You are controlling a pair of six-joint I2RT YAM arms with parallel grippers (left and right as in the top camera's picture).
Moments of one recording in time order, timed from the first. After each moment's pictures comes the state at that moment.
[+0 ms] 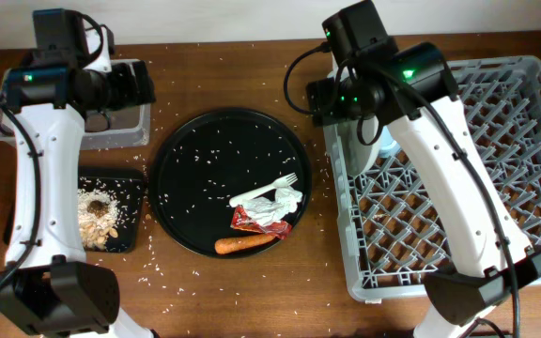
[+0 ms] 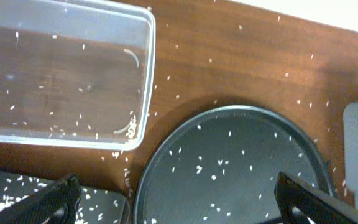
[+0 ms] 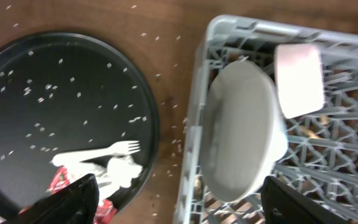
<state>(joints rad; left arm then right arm) 0.08 1.80 1.90 -1.09 0.12 -0.12 0.43 1.85 2.17 -1.40 0.13 0.21</state>
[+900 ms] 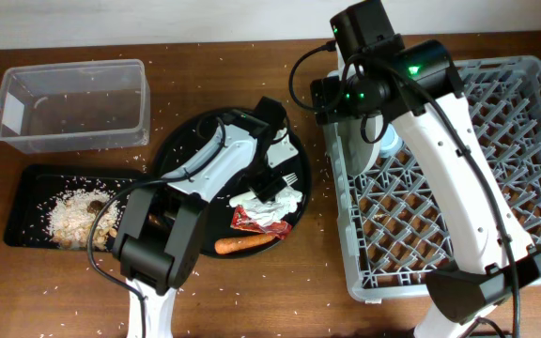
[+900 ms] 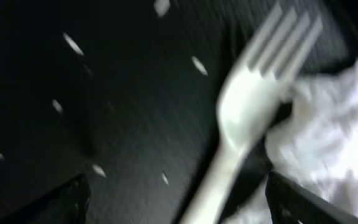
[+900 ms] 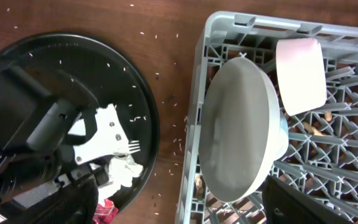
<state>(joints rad) -0.50 2.14 1.60 -0.93 0.02 0.42 0.40 1.85 2.17 -1.40 0.11 0.21</state>
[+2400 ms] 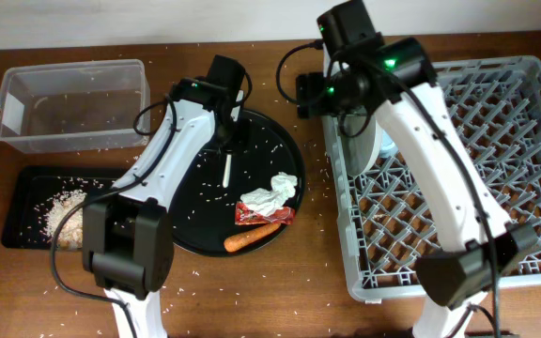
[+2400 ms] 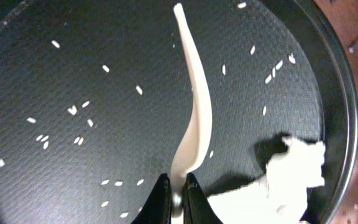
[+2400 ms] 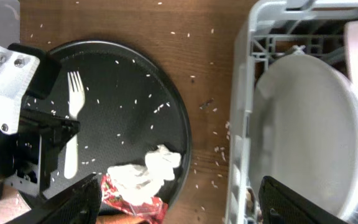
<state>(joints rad) -0.35 2.05 1.76 -1.06 0.01 -0.22 0.40 1.95 2.15 -1.30 -0.02 0.34</state>
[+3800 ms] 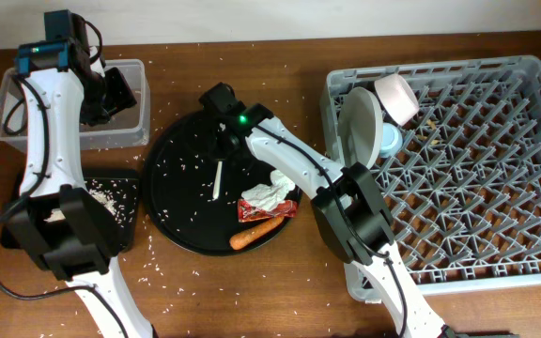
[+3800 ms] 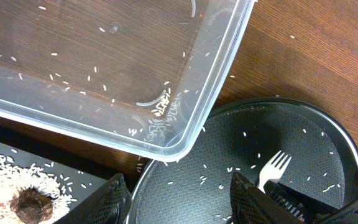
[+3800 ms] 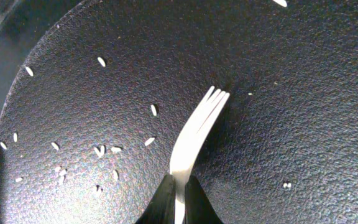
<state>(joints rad) 0.16 2.15 2.16 -1.28 0.10 -0.29 0.67 2.51 2.15 -0.79 -0.12 0.58</state>
